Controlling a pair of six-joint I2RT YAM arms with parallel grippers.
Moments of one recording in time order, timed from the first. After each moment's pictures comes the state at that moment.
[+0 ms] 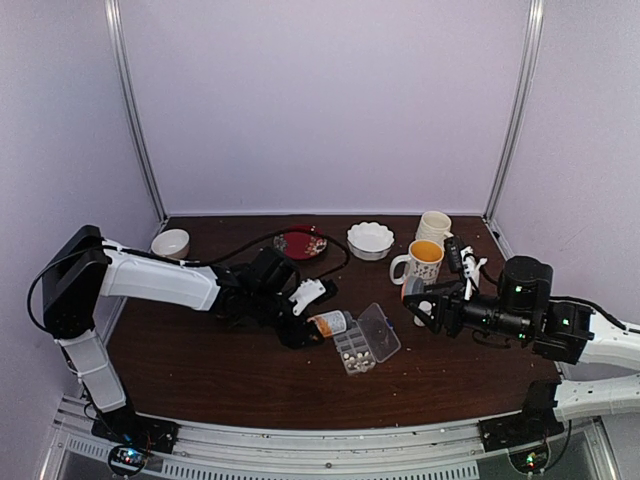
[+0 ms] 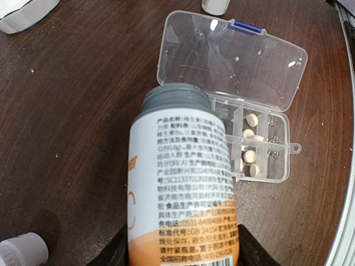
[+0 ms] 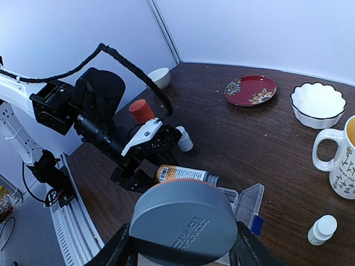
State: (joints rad) left arm -0.92 1.77 1.06 -0.17 0.25 0.09; right arm 0.93 0.76 0.54 -0.04 0.02 0.39
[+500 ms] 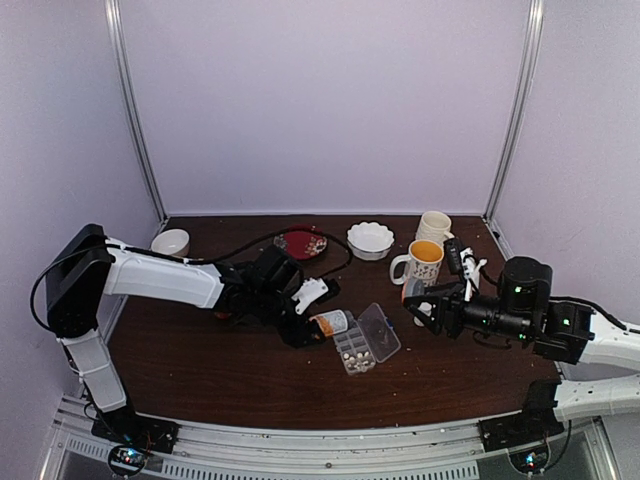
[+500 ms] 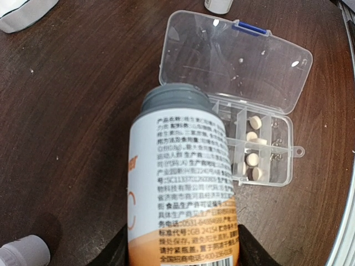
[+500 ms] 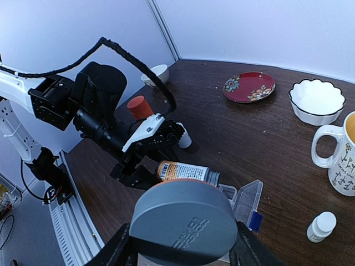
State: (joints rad) left arm -0.92 1.79 1.09 -0.20 0.24 0.09; right arm 0.93 0.75 0.54 -0.05 0.02 0.39
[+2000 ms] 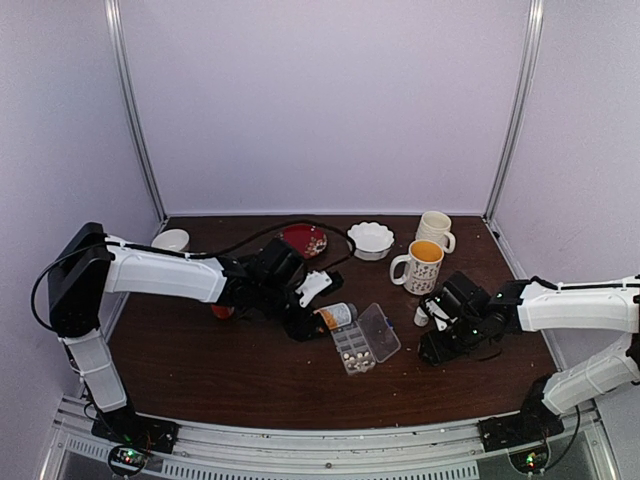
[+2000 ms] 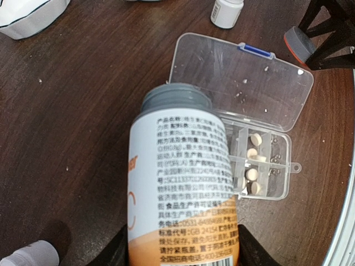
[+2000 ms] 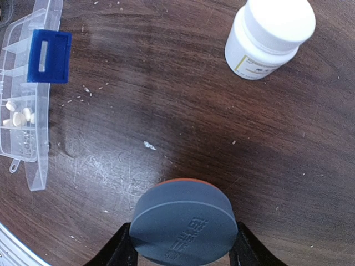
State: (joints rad) left arm -0.92 1.81 1.15 -0.23 0.22 0.06; right arm 0.77 1.27 0.65 -0.56 0.06 0.45
